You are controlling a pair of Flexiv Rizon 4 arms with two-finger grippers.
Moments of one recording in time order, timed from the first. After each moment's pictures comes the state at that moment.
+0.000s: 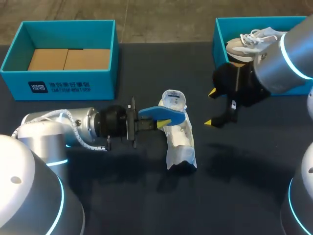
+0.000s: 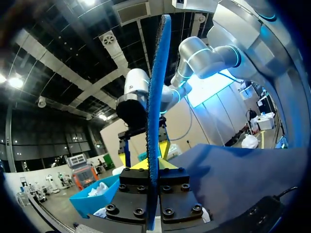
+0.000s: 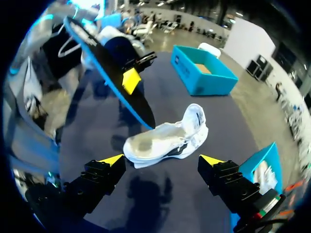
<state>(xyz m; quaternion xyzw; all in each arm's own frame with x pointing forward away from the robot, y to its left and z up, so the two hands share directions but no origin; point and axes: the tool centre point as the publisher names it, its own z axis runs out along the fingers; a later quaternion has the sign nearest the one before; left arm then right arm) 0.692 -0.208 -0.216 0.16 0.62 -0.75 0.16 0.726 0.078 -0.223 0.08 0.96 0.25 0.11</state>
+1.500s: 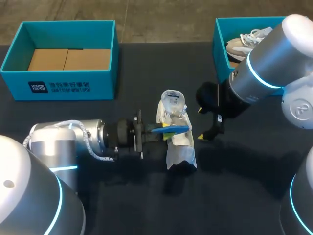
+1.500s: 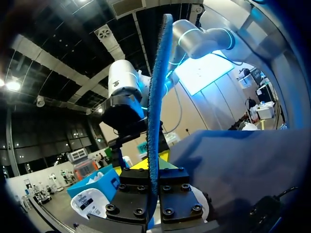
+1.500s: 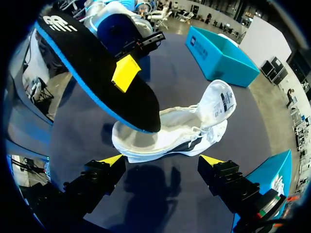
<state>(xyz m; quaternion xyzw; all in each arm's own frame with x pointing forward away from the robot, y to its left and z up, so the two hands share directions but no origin) 0.694 -0.225 -0.271 0.17 0.65 -0.72 0.18 0.739 0.090 -0.302 0.05 0.97 0.21 0.07</state>
